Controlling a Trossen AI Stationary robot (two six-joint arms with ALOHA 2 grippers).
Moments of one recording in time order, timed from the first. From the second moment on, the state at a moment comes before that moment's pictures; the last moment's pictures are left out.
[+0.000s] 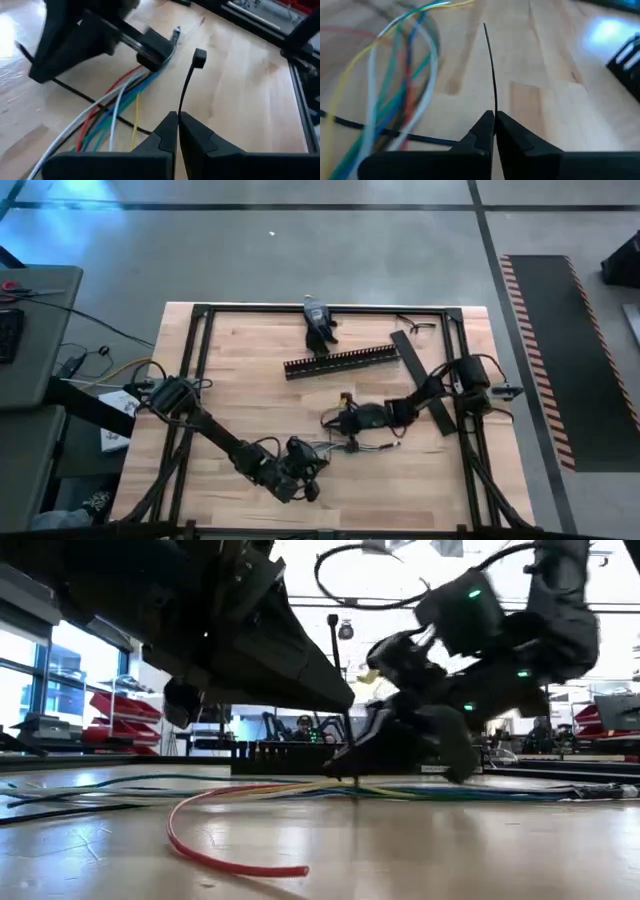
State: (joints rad) left arm -0.61 2.03 1.08 0.29 -0.74 -0.85; right arm 0.23 2.04 0.67 0.92 0.19 -0.21
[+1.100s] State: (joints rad) left arm -0.57 2.03 1.08 0.36 -0.54 -0.73; right arm 0.36 2.04 0.58 1.30 0.33 -0.92
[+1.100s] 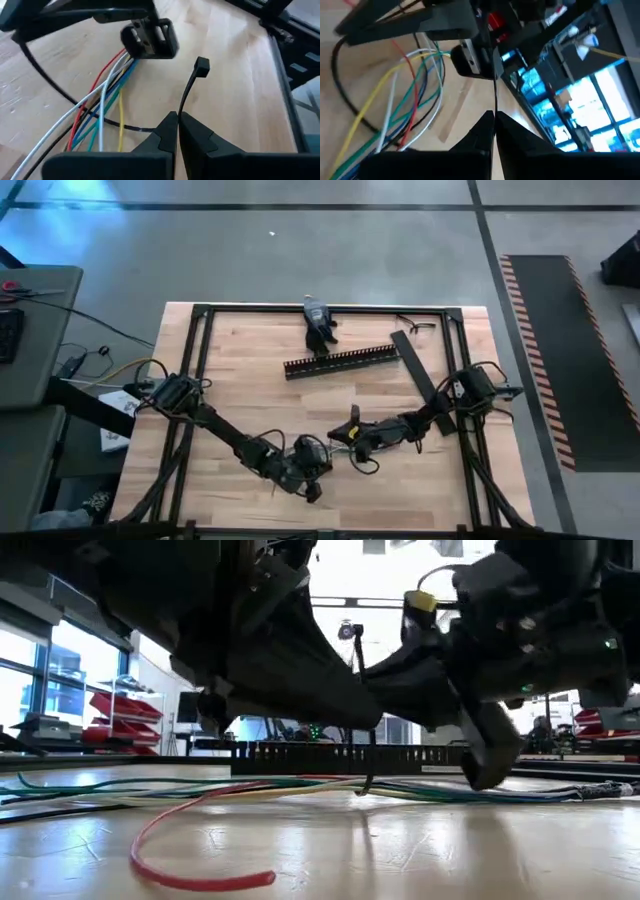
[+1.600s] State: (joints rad) left arm -0.53 2.03 1.08 0.39 -0.47 -0.70; right arm 0.35 2.08 0.62 1.35 0.28 -1.10
